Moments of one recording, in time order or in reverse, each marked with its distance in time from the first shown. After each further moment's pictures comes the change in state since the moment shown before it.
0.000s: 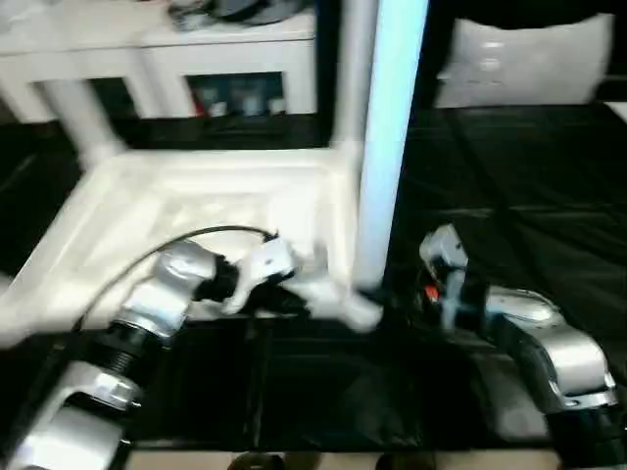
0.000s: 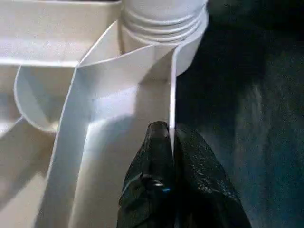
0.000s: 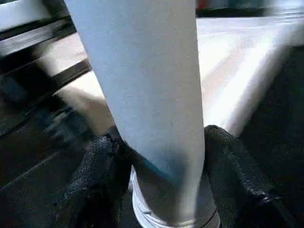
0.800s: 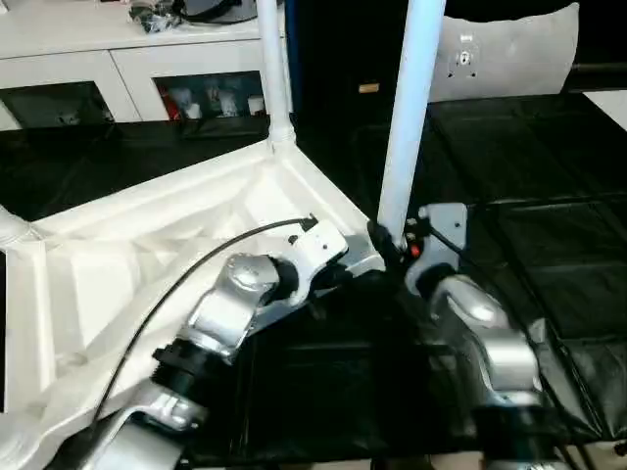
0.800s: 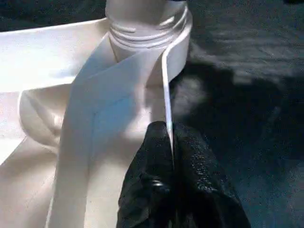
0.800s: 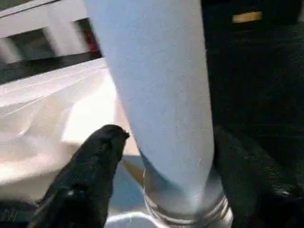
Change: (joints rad) left arm 0.012 -0.102 -0.024 -0.101 0.071 0.102 0.266; right arm 0.002 0.186 -0.052 0.033 -0.085 -0.133 -0.316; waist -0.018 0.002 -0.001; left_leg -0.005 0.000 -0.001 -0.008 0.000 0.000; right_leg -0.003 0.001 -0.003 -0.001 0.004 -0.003
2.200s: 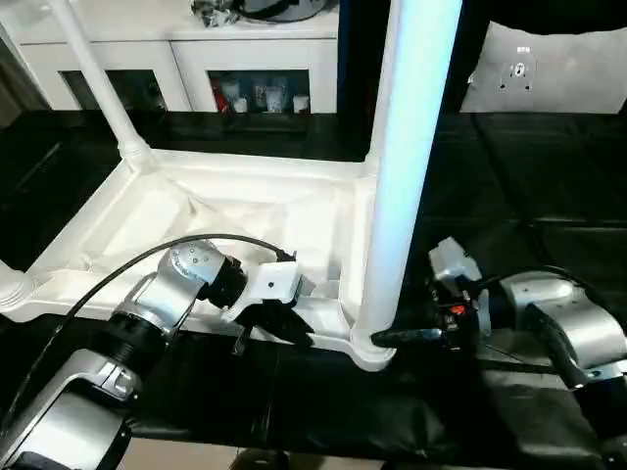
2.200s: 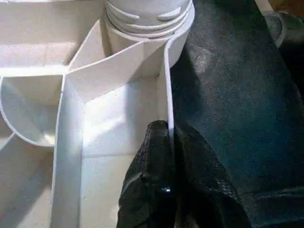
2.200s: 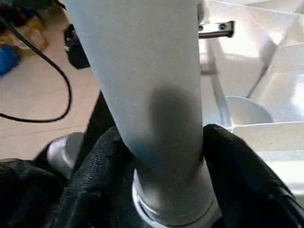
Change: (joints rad) left arm -0.099 0.249 -0.127 0.240 -0.108 -0.468 -0.677; right arm -0.115 -0.481 0.232 0.109 0.159 -0.014 1.034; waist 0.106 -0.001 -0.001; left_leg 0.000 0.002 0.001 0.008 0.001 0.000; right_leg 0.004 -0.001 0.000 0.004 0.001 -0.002
